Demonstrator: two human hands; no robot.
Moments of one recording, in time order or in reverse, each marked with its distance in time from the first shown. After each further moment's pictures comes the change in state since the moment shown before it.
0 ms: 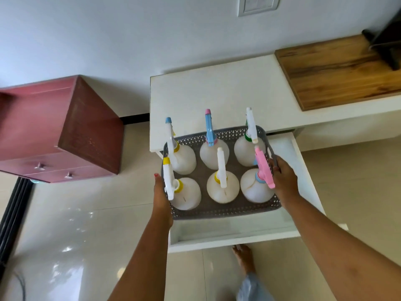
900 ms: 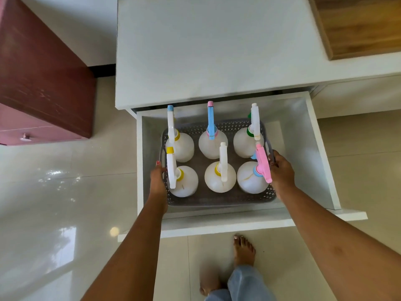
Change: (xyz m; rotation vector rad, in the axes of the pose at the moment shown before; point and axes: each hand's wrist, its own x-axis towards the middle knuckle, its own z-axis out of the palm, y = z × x) left_hand 0.091 -0.132 0.019 0.076 0.108 -0.245; right_hand 0.040 0.129 0.039 -0.084 -0.071 0.231
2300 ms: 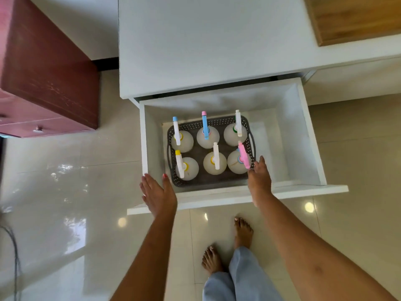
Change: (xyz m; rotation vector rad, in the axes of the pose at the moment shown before) left_hand -0.067 -0.053 -0.023 0.645 0.364 0.249; right_hand -0.089 0.003 0.024 0.068 -0.031 0.163
